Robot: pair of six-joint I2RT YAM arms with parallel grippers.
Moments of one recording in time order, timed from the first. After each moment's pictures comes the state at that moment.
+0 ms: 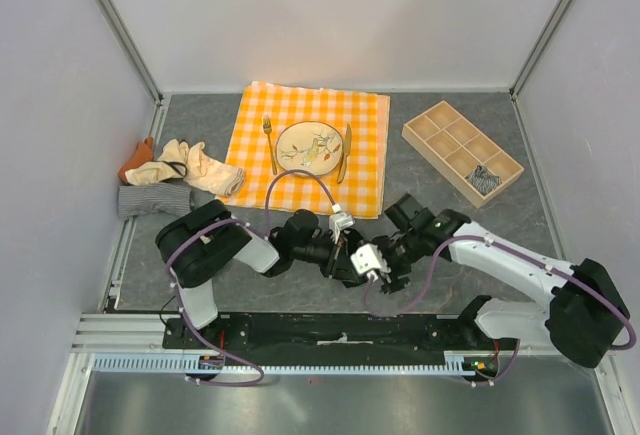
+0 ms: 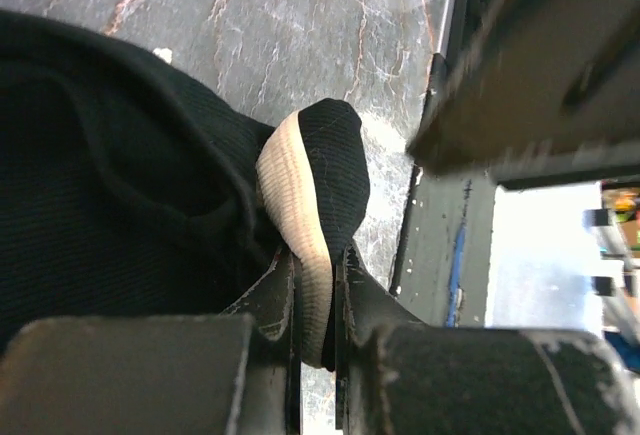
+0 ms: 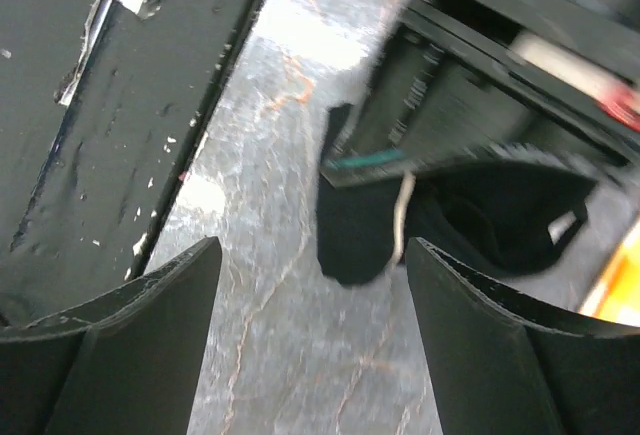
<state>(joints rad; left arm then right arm) -0.88 1.79 0.51 0.76 0.68 -0.49 0.66 1.20 0.77 -0.77 -0.72 -1.17</state>
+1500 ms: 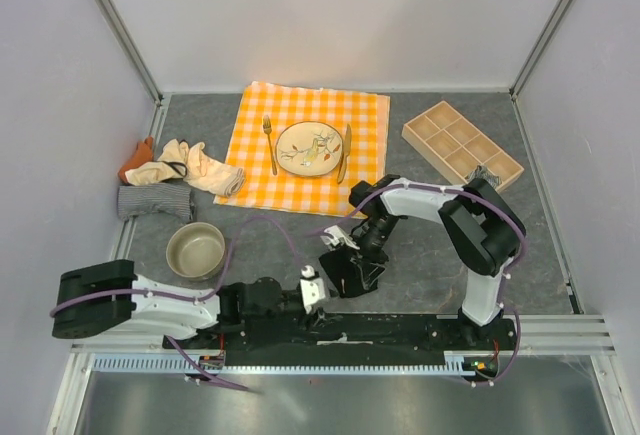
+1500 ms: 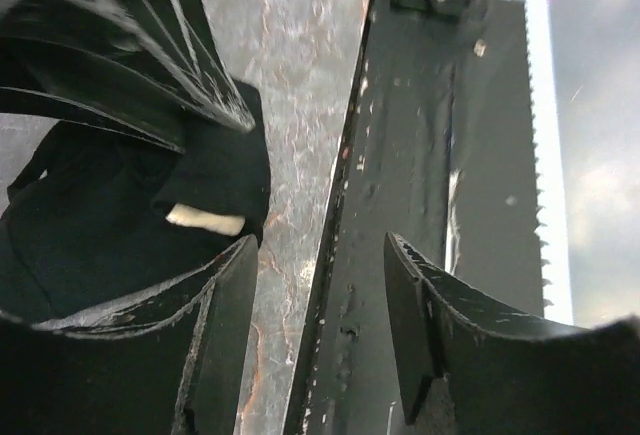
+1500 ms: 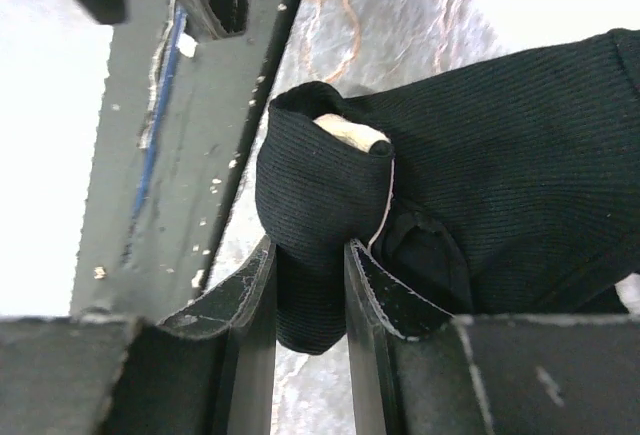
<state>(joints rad) -1.35 1.03 0.08 0.75 0.05 -0.09 0.73 1.84 1.10 -0.99 -0.82 -1.17</state>
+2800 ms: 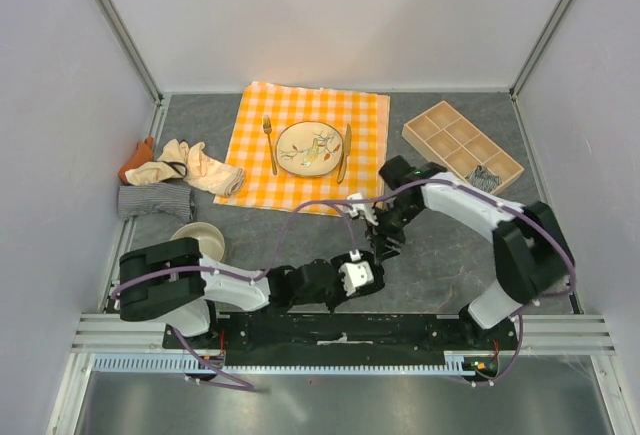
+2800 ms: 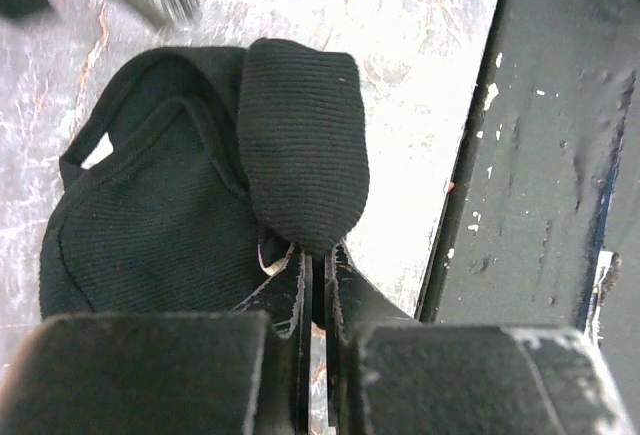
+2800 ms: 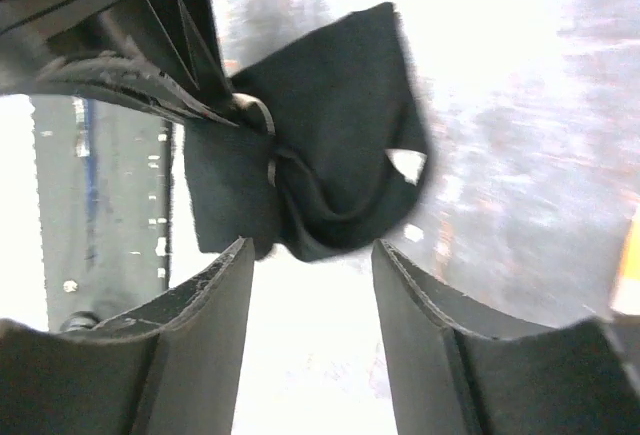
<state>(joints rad) -1.34 1.52 0.44 0.54 -0.07 0.01 0.57 1.66 1.08 -0.98 -0.76 -0.98</state>
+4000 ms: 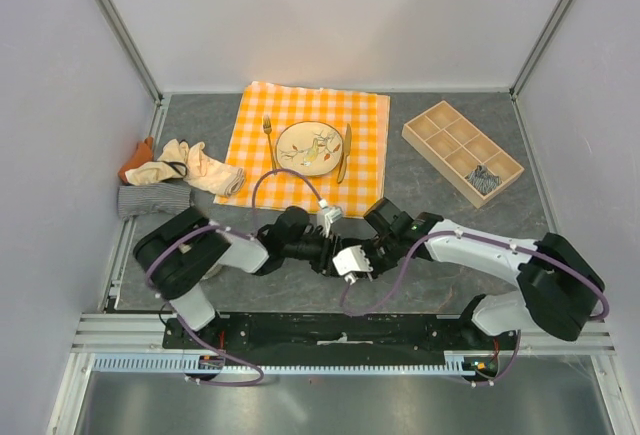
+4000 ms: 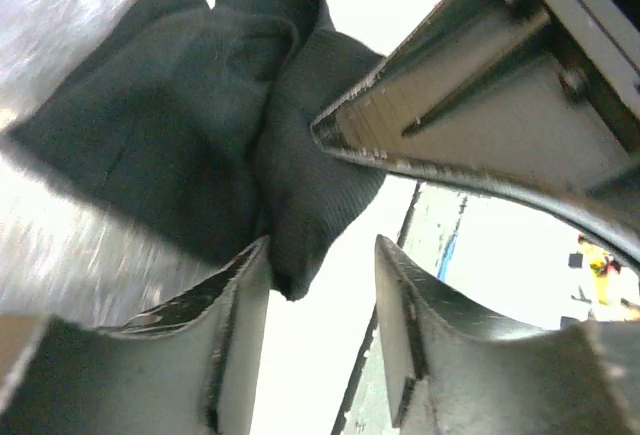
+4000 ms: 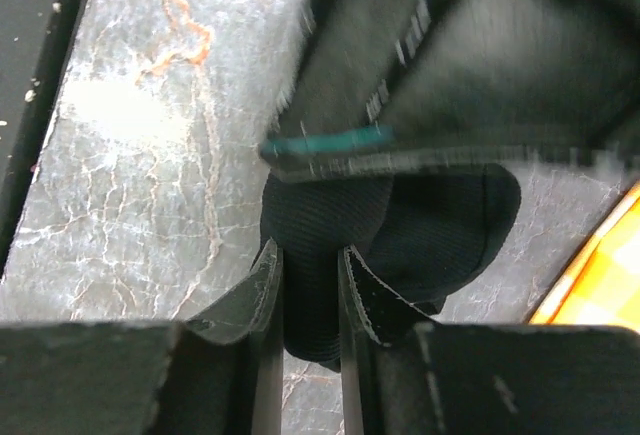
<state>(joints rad) -0.82 1.74 0.52 0.66 0.68 -0.60 0.83 1.35 0.70 -0.50 -0.41 -1.14</state>
